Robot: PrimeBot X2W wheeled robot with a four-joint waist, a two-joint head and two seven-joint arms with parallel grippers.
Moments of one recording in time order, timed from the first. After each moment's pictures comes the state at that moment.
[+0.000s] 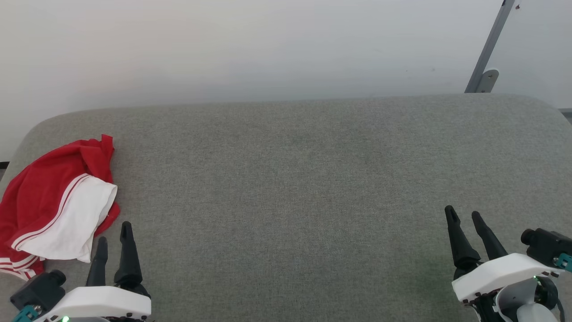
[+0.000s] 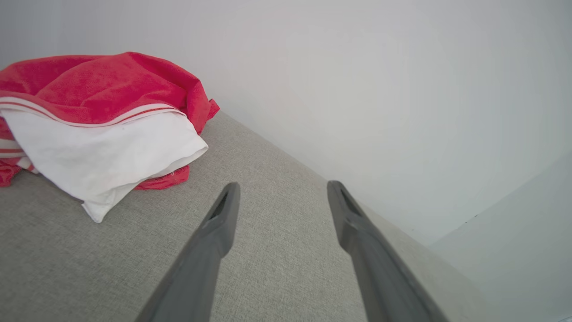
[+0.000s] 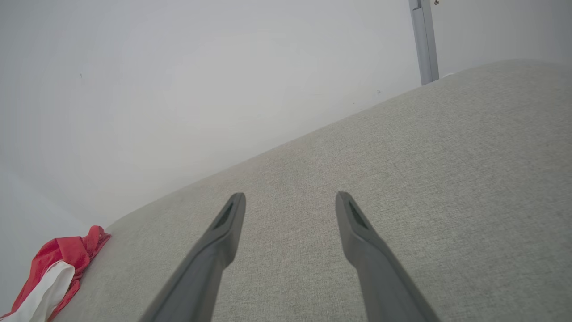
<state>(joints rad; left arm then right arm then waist) 0.02 0.10 0.07 0.15 -0.72 -0.02 -0.15 -0.08 -0.14 0.01 0.28 0.64 0.13 -0.07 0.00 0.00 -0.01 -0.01</state>
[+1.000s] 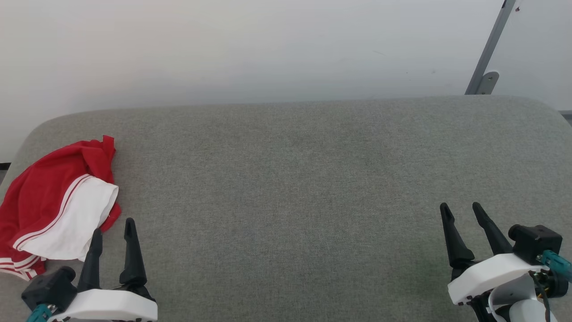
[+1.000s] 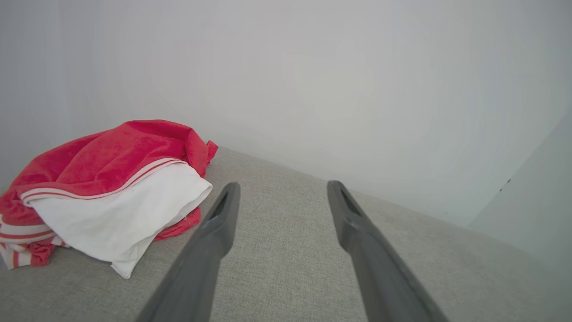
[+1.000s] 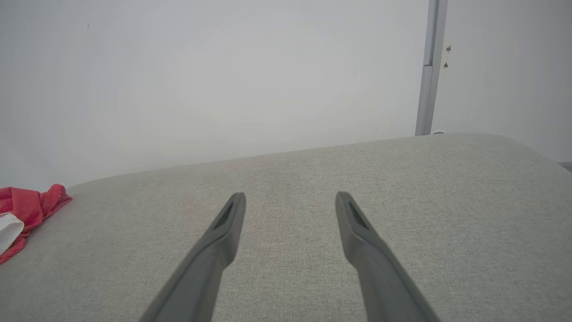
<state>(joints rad) 0.03 0.10 0.08 0.13 -0.45 -0.05 -0.21 -0.08 -0.16 0.03 0.26 0.39 0.13 -0.13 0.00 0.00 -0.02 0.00</state>
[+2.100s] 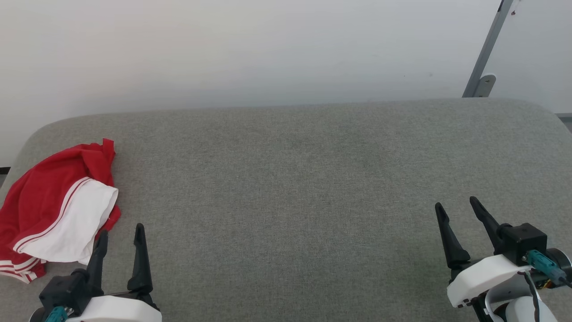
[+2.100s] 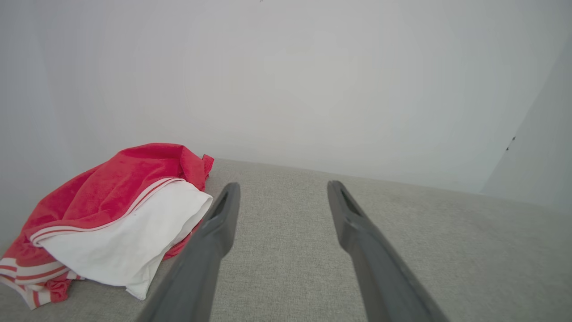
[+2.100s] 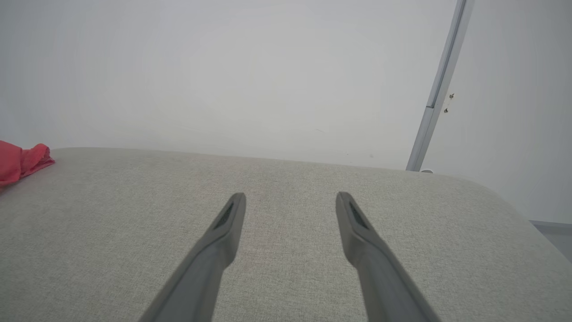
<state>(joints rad) 0.04 0.13 0.05 0.15 -0.30 -0.06 -0.26 -0.09 -0.19 0.05 0.26 0.21 0.13 -0.17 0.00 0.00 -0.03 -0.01</state>
